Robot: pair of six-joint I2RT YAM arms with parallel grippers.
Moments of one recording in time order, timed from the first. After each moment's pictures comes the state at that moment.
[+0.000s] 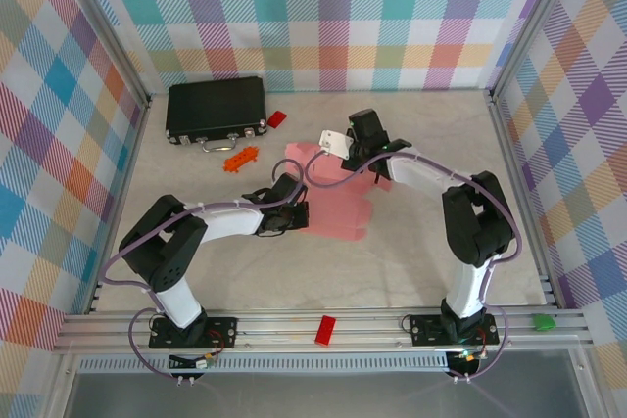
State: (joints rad) left arm -0.69 1.71 0.86 -0.16 -0.01 -0.70; right arm 0.53 1.83 1.30 -0.21 0.00 -0.92
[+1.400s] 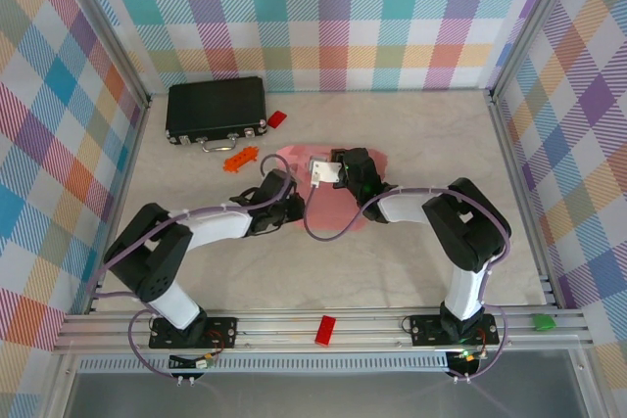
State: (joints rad) left arm -0.63 1.58 0.79 -0.05 0.00 -0.76; right arm 0.66 1.83 0.91 0.57 0.22 -1.19
